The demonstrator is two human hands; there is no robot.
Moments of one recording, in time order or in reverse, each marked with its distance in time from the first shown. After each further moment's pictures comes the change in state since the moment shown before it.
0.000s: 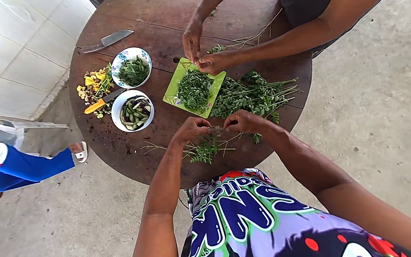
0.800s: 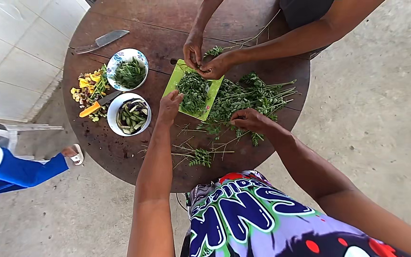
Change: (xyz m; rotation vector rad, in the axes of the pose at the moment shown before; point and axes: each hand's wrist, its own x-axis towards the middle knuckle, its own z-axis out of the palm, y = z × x) left_hand 0.047 0.033 -0.070 0.111 0.573 -0.041; right_hand -0.011 0.015 -0.016 0.128 0.208 0.090
